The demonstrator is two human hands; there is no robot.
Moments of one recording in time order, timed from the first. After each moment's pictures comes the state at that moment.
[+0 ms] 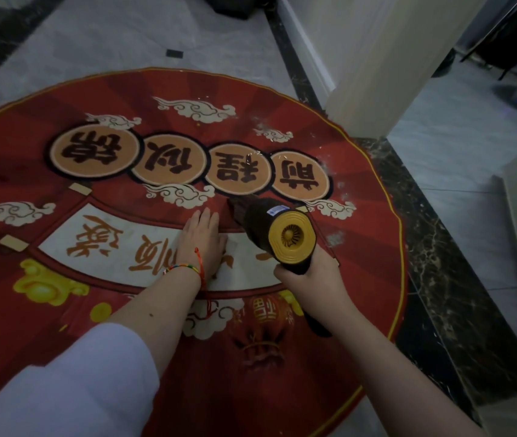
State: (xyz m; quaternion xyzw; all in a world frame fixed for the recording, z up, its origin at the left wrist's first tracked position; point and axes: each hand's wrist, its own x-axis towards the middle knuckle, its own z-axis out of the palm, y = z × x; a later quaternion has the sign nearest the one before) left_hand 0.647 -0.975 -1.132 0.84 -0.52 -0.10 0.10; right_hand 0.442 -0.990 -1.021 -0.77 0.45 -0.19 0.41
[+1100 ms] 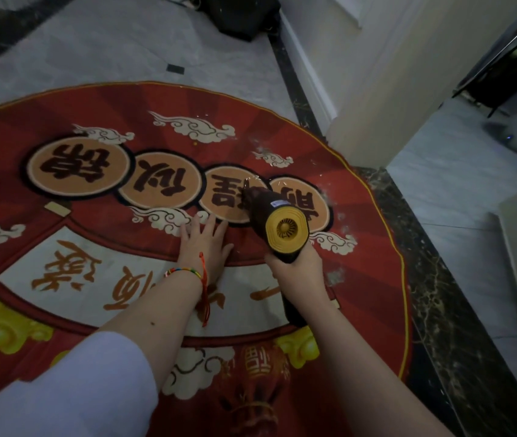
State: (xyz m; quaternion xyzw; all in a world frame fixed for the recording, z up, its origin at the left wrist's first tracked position) left_hand 0.663 -1.029 -1.128 0.84 -0.53 -0.09 0.07; right_hand 0.499 -1.057 -1.040 -0.73 0.50 -0.24 0.41
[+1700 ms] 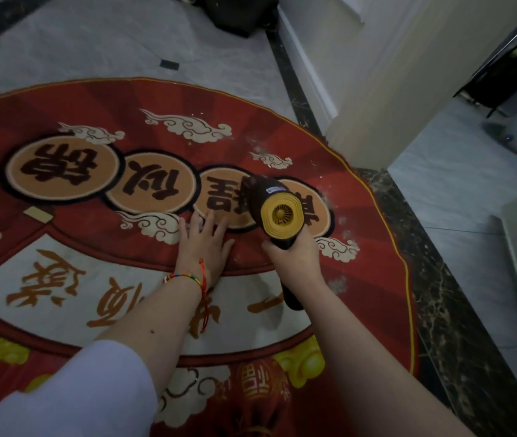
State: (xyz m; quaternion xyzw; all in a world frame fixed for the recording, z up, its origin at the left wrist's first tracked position) left_hand 0.666 -1.050 -1.140 0.85 -0.53 -0.04 0.08; right_hand 0.522 -1.091 -1.049 -0.72 0.50 -0.26 0.39
